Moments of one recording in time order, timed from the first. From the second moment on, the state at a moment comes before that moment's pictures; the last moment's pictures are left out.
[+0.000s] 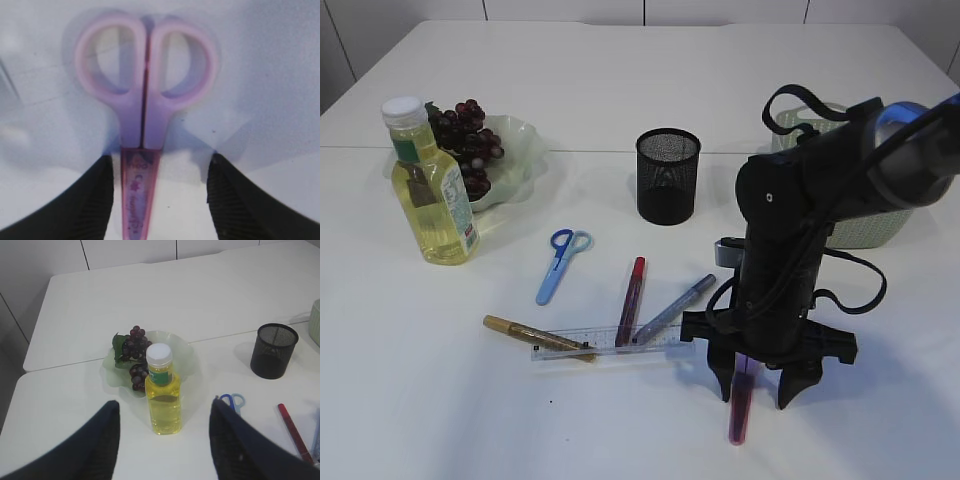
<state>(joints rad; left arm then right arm) -0.18 0.73 -0.84 -0.03 0.55 0.07 0.50 2.01 -1.19 0.10 0.91 0.63</state>
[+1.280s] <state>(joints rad) -0.18 0.73 -0.84 -0.02 0.55 0.07 0.50 2.03 -1.21 0.10 0.92 0.63</state>
